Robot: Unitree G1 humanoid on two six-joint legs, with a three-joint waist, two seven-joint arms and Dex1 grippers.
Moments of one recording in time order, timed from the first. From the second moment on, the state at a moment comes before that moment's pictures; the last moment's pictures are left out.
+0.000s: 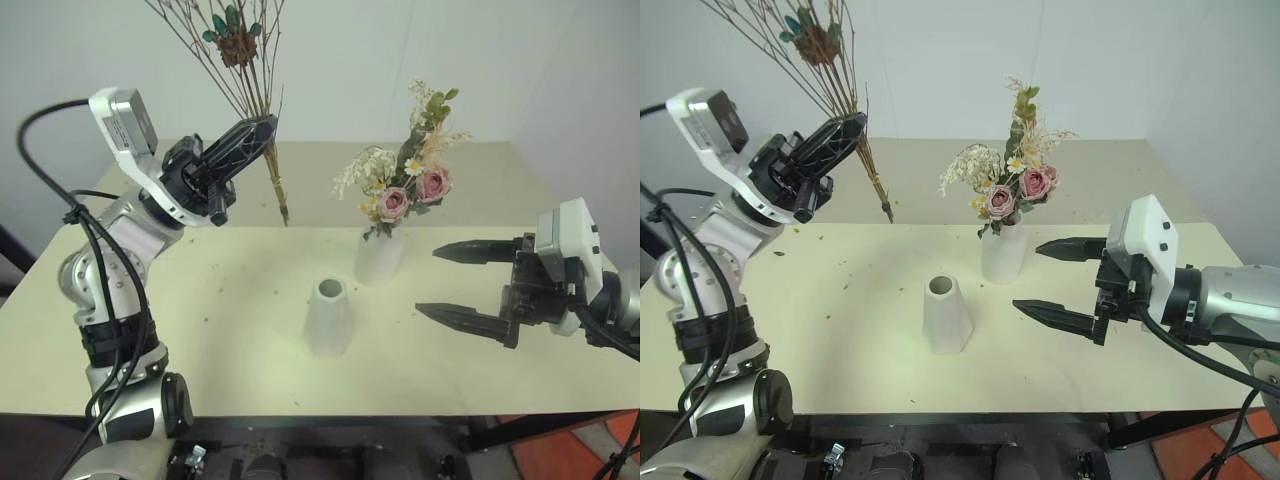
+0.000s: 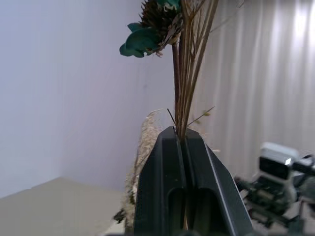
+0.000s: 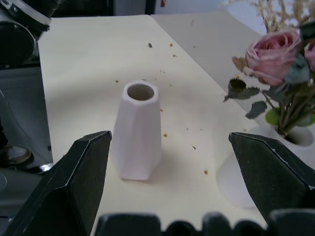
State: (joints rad) left arm -0.87 0.38 0.43 0.03 -0.95 0.74 -1.03; right arm -0.25 -1.00 -0.38 -0.67 0.90 0.76 0.84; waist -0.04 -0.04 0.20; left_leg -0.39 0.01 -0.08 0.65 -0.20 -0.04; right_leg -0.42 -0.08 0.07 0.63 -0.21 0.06
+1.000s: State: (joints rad) left arm -0.82 0.33 0.20 0.19 -0.88 0.61 -1.27; right arm -0.15 -0.97 -0.38 -0.70 0.83 0.75 0.75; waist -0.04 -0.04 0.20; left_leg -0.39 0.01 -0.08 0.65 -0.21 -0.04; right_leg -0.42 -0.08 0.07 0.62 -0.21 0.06
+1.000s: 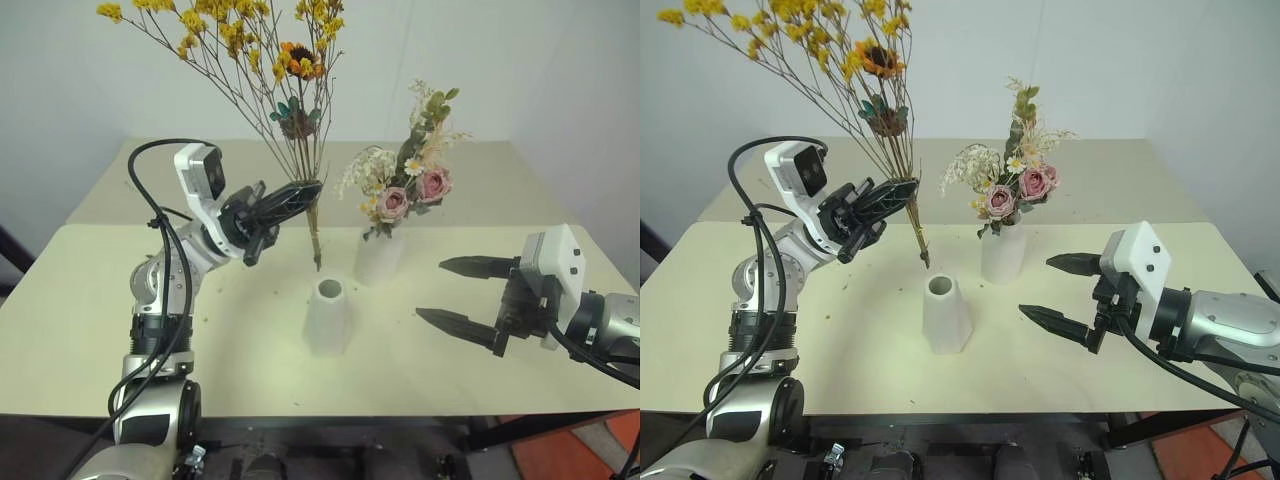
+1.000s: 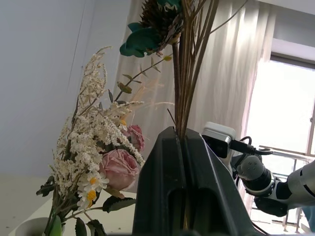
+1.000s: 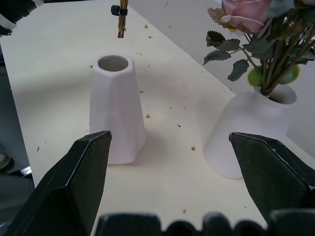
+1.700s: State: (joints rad) left arm -0.78 0.32 0.15 0.17 -0.89 0.65 -1.27; right arm -0.14 -0.94 -0.37 -0.70 0.81 0.74 0.72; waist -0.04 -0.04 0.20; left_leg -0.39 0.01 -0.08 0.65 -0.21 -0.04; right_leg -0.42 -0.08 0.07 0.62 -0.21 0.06
